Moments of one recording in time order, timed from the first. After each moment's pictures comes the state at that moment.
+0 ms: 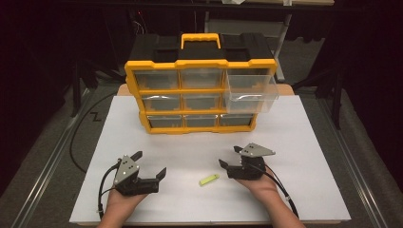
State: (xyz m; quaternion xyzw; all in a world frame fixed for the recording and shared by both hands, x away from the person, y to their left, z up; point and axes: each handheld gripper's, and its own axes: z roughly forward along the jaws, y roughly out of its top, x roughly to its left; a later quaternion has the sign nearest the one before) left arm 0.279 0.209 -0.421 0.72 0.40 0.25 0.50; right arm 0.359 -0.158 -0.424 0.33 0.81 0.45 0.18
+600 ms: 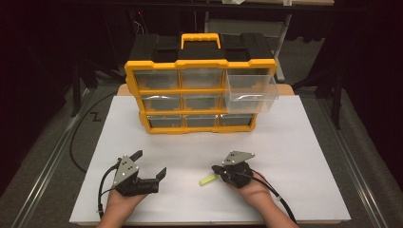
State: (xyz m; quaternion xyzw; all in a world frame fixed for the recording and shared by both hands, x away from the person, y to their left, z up) left arm 0.278 0.209 -0.420 0.72 0.39 0.25 0.51; right arm 0.346 -0.126 -0.436 0.26 0.88 0.38 0.12
